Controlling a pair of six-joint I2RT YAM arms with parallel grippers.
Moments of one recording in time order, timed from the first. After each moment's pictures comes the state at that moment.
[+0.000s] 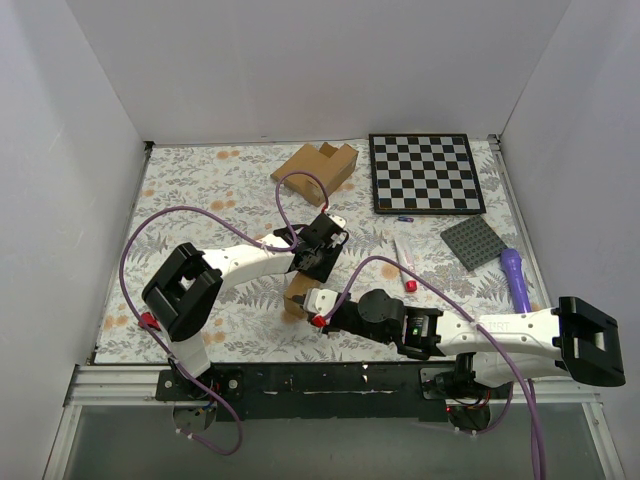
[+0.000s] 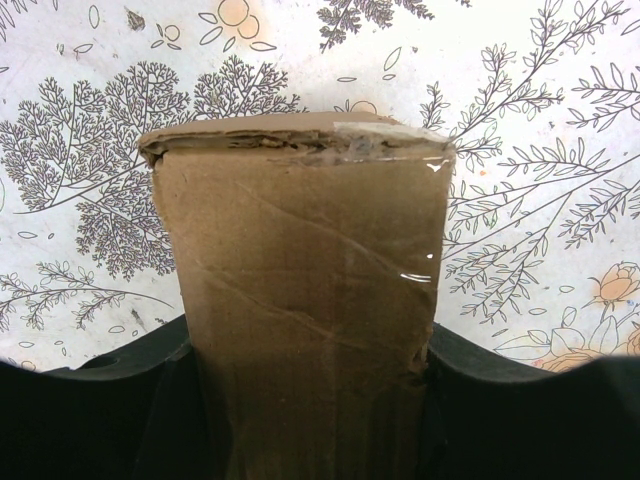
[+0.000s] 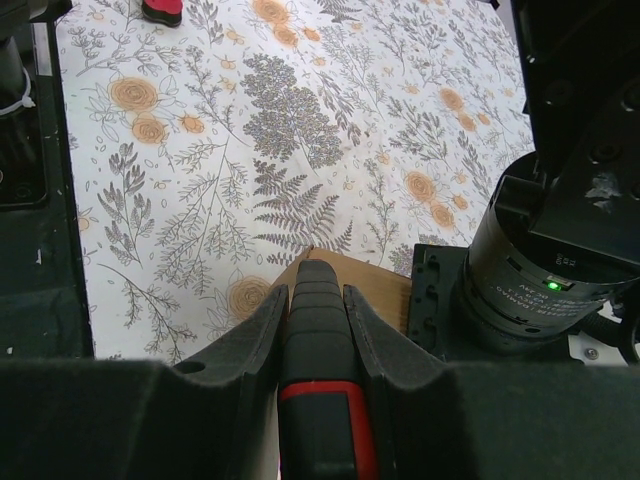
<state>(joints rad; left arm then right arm) -0.84 1.75 1.15 -0.46 -0.22 -0.27 1.38 1.15 0.58 0.39 0.18 -0.35</state>
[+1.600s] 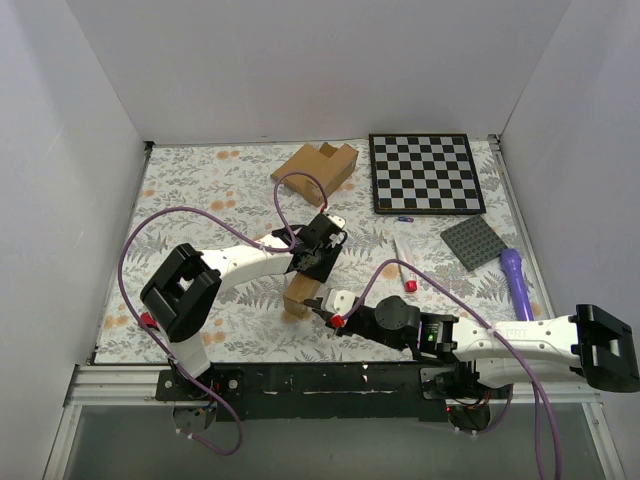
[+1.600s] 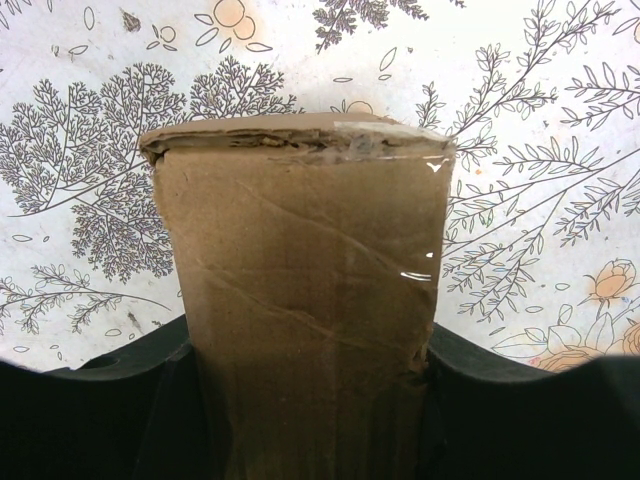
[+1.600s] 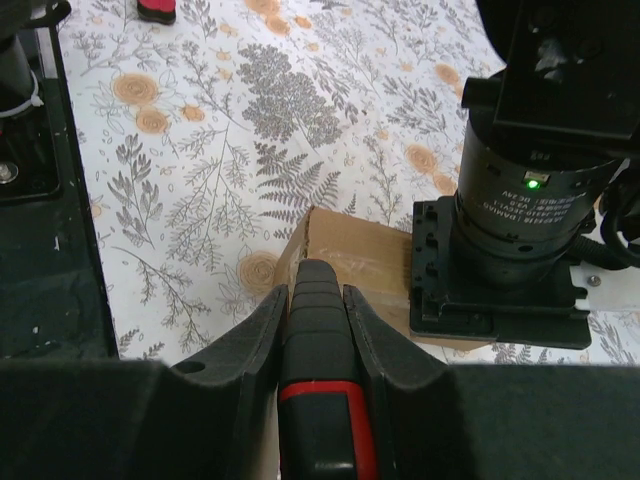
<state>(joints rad) -0.84 1.74 1.13 -0.44 -0.20 -0.26 1.39 1.02 0.47 0.37 0.22 -0.27</state>
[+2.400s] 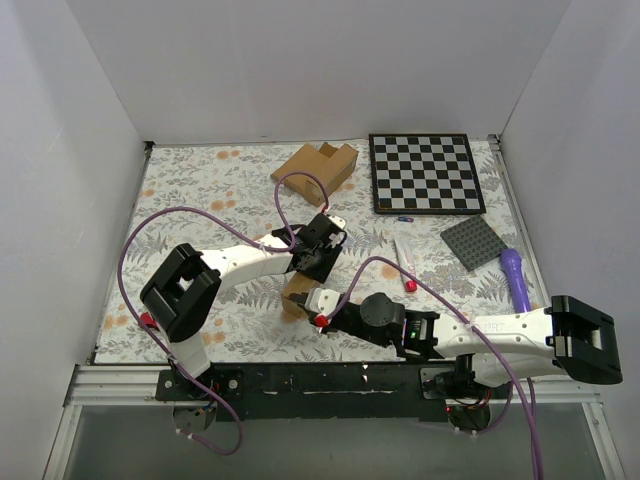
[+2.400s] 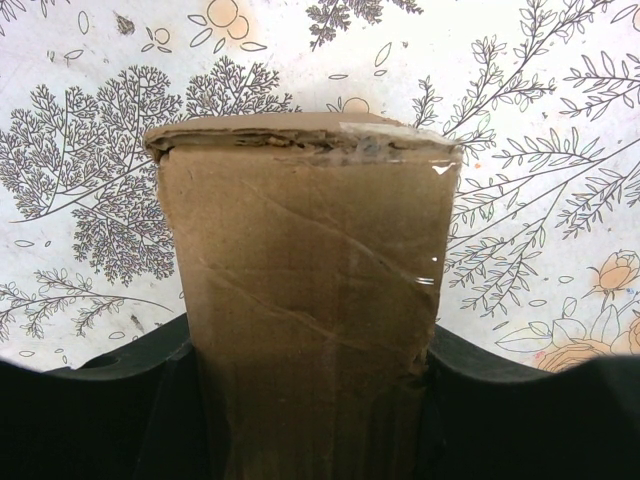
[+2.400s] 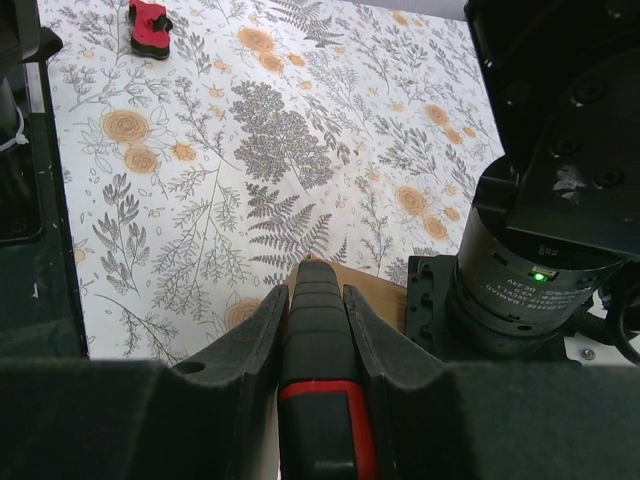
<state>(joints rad) -0.84 1.74 1.13 -0.44 -0.19 -0.24 1.40 1.17 0.54 0.51 0.23 -0.33</state>
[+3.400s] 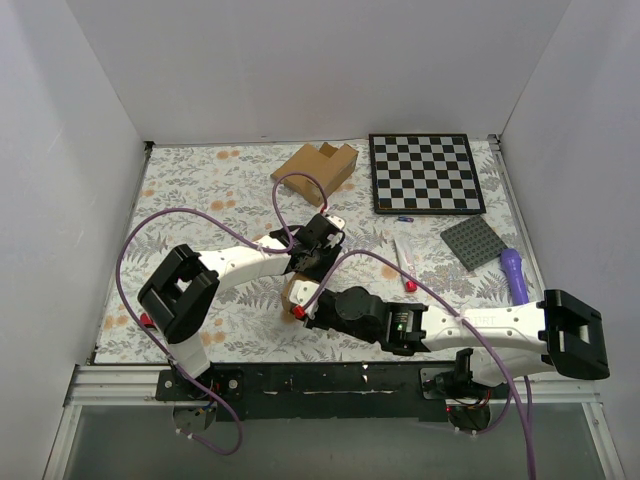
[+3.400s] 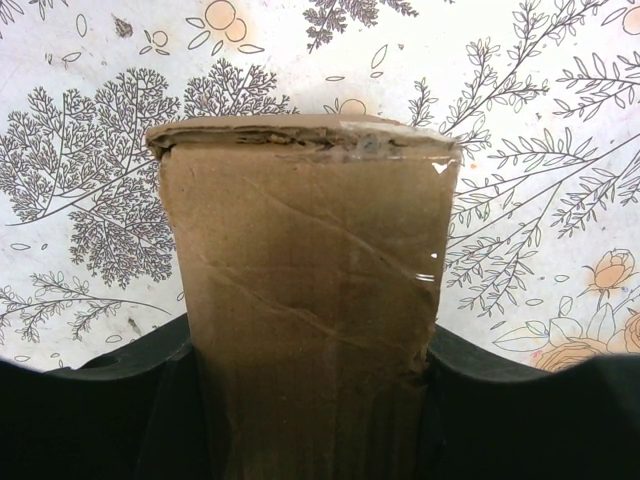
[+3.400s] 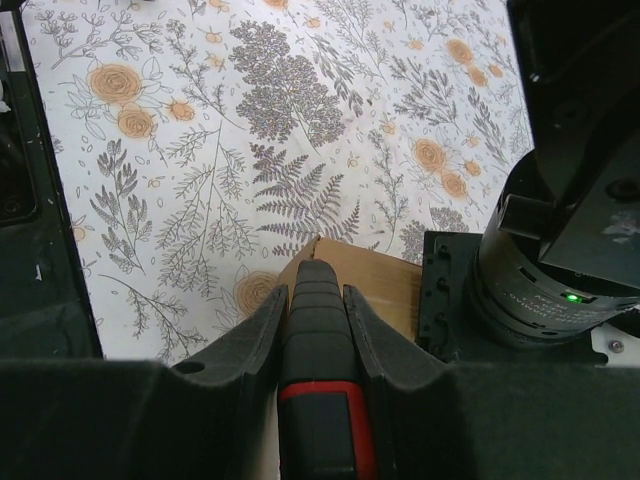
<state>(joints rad) -0.83 1.73 1.11 -0.41 -0.17 -0.24 1.40 1.26 0.71 0.26 0.26 -0.27</state>
